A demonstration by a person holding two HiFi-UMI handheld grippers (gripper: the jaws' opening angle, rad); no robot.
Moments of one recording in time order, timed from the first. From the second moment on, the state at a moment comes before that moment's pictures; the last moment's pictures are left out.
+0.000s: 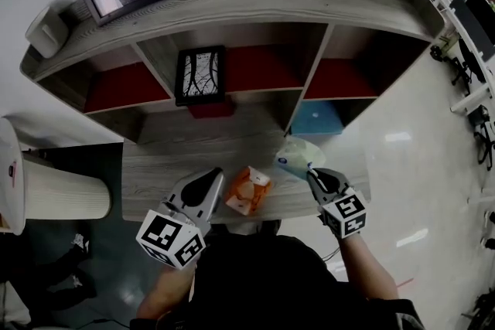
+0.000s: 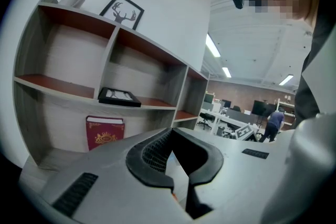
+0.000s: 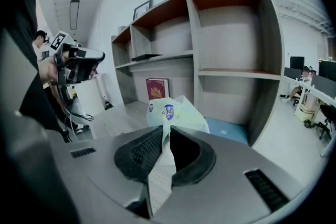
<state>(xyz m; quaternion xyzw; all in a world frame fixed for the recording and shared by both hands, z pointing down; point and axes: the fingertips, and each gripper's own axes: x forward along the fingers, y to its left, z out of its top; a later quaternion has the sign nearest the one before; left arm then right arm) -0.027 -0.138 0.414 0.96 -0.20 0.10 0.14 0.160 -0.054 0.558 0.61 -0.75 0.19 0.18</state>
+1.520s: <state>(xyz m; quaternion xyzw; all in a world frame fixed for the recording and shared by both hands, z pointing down) -0.024 -0.134 0.414 0.96 -0.20 0.11 0.14 0.199 -0.055 0.637 0.63 -0.70 0.30 0.16</state>
